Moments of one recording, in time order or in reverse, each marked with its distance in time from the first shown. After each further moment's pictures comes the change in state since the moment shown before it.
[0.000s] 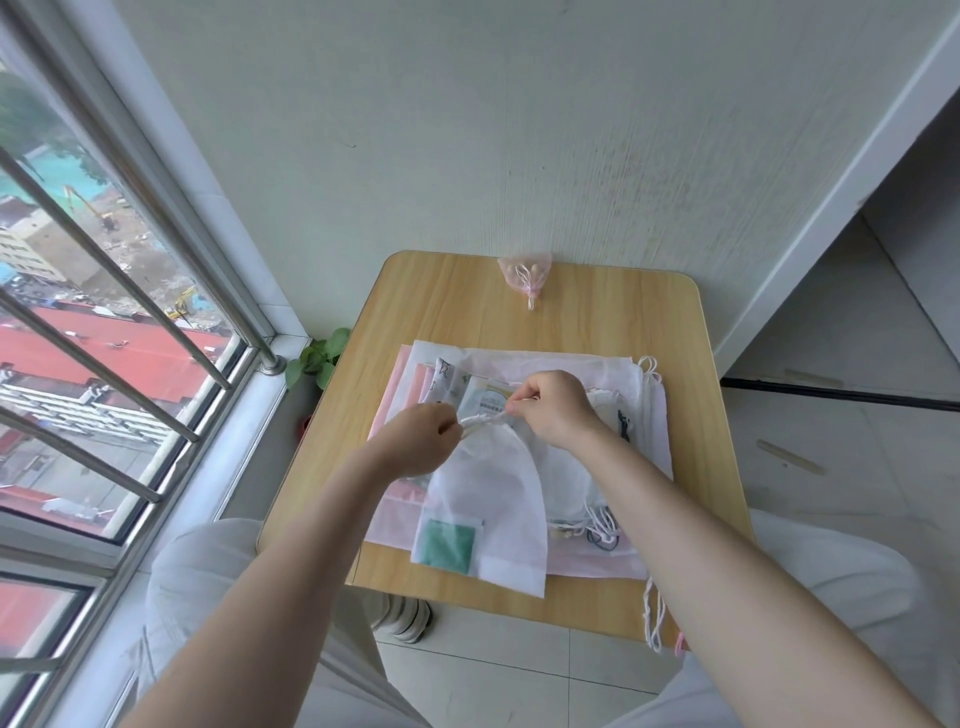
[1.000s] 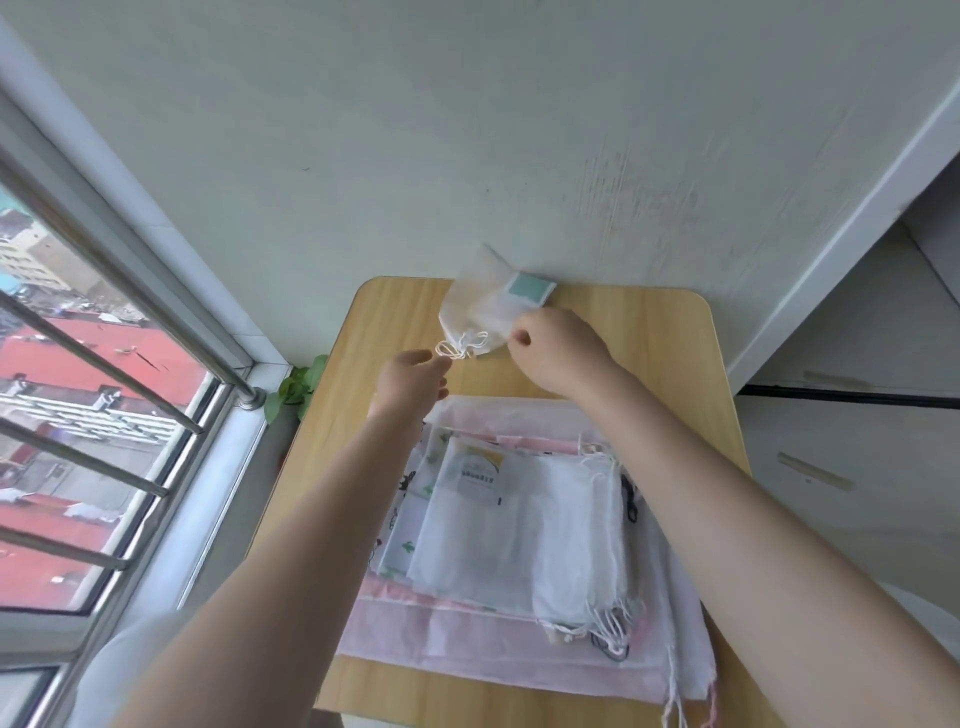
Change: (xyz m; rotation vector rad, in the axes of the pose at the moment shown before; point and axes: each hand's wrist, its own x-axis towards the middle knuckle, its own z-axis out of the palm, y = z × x) left_hand 0.137 0.031 -0.041 -0.939 0.378 -0.373; right_hand 0.111 -0.037 -0.069 -0.438 0.134 -0.220
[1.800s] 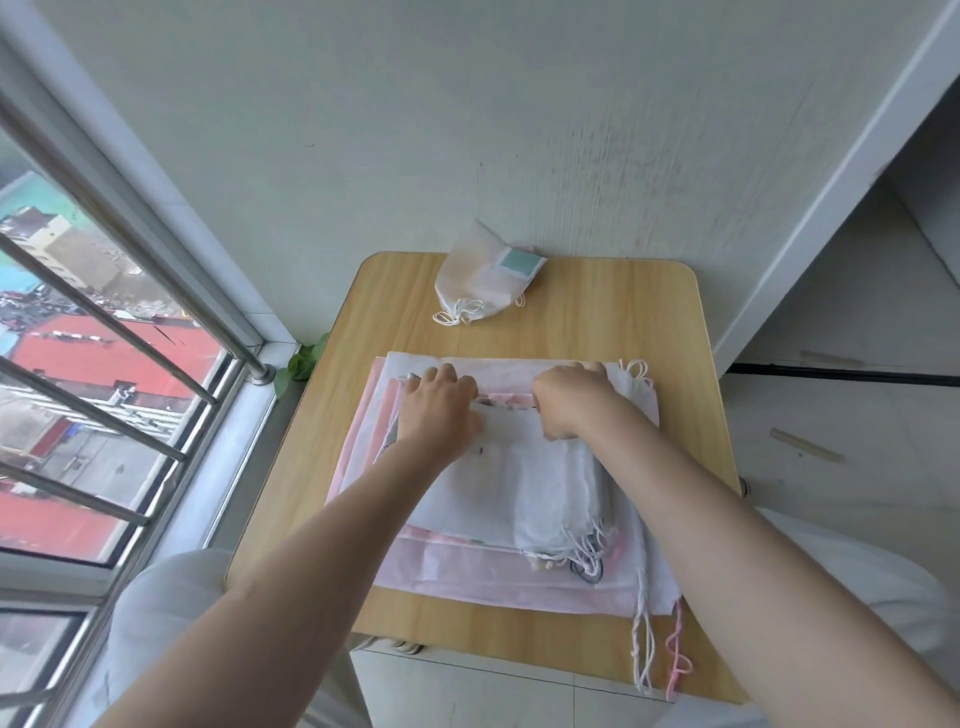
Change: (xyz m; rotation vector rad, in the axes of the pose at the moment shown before) left_hand -0.065 -0.060 0.020 1.216 -0.006 0.630; right_hand -0.083 0.018 0.026 -0.479 -0.460 0.018
